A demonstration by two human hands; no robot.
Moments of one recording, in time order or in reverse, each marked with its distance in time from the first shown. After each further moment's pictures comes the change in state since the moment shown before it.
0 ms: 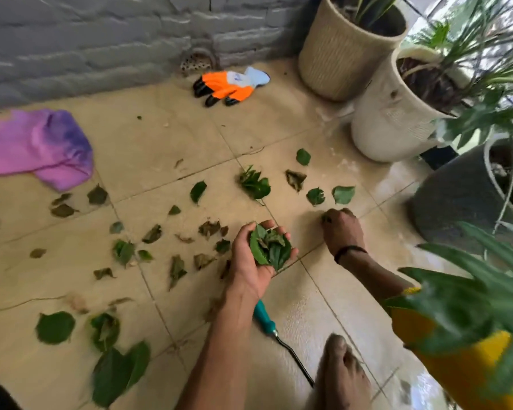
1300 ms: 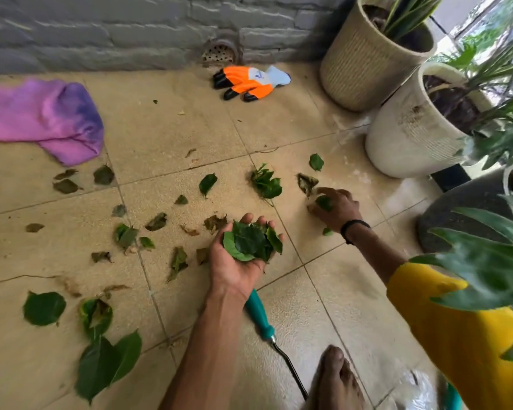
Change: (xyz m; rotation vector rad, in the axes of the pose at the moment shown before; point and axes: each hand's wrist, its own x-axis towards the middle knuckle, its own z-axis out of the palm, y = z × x) left_hand 0.008 0.017 -0.036 -0.380 -0.105 0.095; right_hand 0.060 -0.028 -0.021 0.080 -0.275 -0.043
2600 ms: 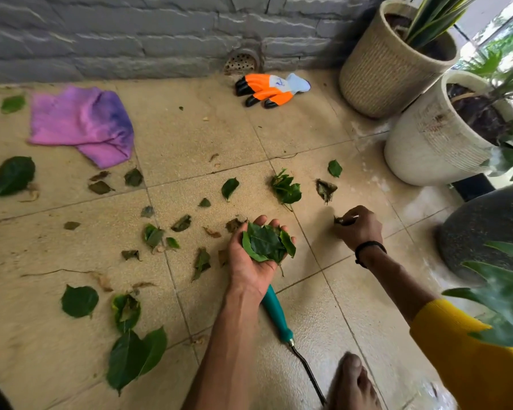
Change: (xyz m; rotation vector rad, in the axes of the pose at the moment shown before) left_hand 0.003 0.010 -0.001 0.071 0.081 0.060; right_hand -0.051 -0.021 0.003 0.426 0.179 0.195
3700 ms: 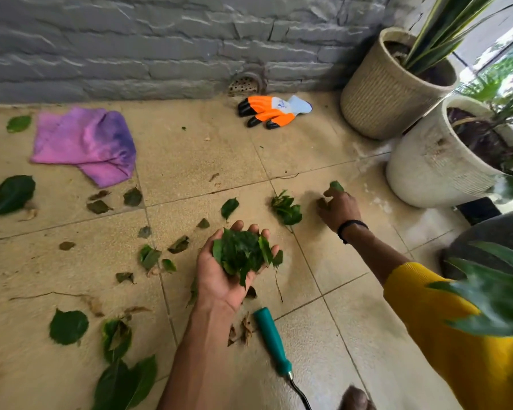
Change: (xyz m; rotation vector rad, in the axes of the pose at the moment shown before) left_hand -0.013 0.048 0.012 -0.064 -0.119 -0.002; right_hand 0.079 -0.058 0.031 -0.316 -0.048 -0.324
